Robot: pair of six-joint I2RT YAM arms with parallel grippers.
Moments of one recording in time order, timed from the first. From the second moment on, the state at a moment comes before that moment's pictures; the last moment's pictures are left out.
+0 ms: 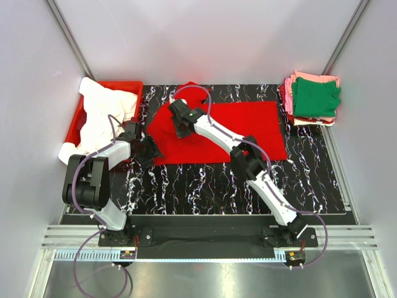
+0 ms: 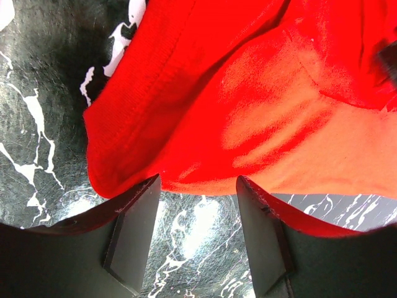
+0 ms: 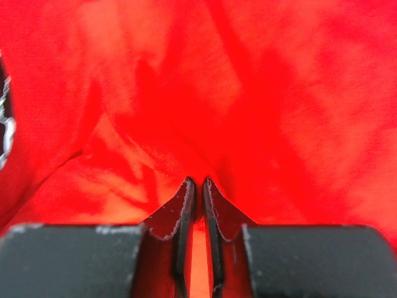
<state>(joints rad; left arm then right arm) -0.10 1.61 0.86 -0.35 0.22 -0.68 0.79 2.62 2.46 -0.78 0.14 0.39</state>
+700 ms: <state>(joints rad) -0.10 1.62 0.87 -0.37 0.22 -0.68 0.57 2.71 2.61 -0.42 0.18 0.19</state>
